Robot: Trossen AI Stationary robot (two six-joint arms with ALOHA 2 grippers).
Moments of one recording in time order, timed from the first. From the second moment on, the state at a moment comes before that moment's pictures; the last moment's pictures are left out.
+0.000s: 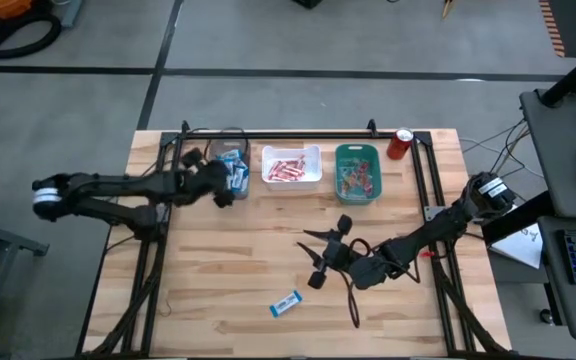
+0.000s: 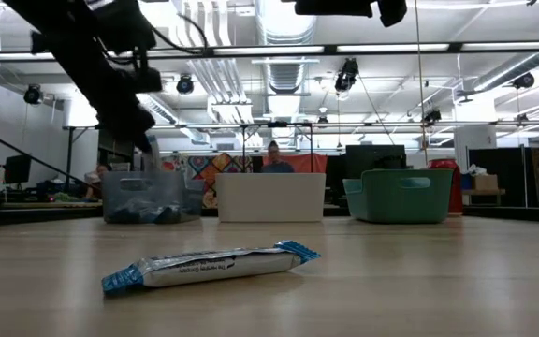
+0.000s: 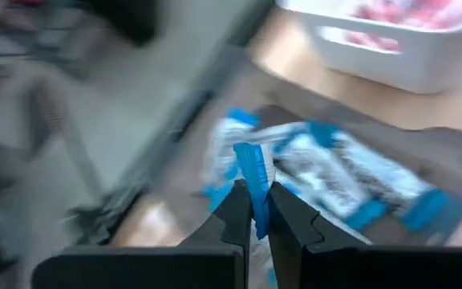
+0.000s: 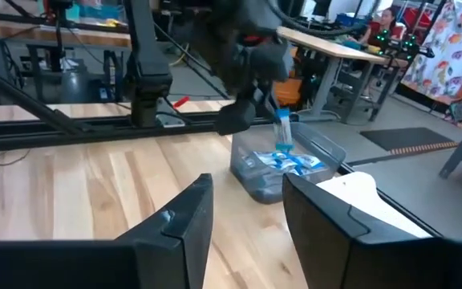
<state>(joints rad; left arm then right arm) 0.20 1.07 0.63 -0.49 -0.76 -0.10 0.50 1.65 1.00 0.39 0.99 0.07</state>
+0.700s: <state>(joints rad) 0.21 1.05 0.63 -0.43 -0.59 -0.09 0.44 1.67 1.00 0.28 0.31 0.08</state>
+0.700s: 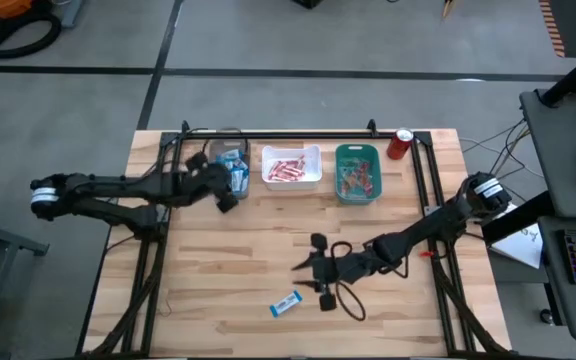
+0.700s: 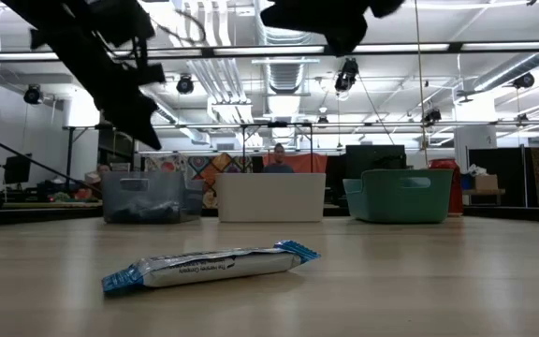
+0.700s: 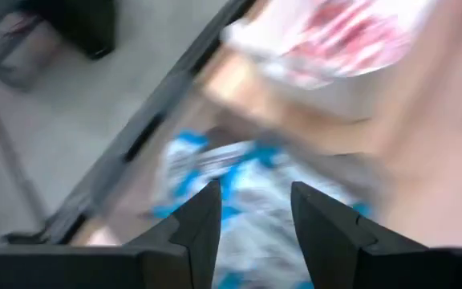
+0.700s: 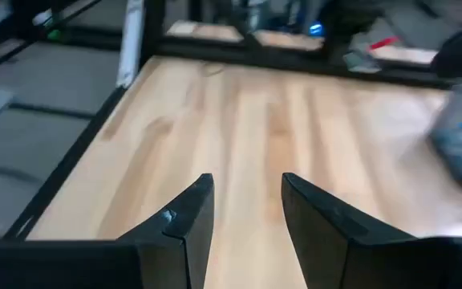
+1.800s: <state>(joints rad) -0.84 1.21 0.64 -0.32 -0.98 -0.67 0.52 2.24 1.53 -0.20 0.28 0.32</state>
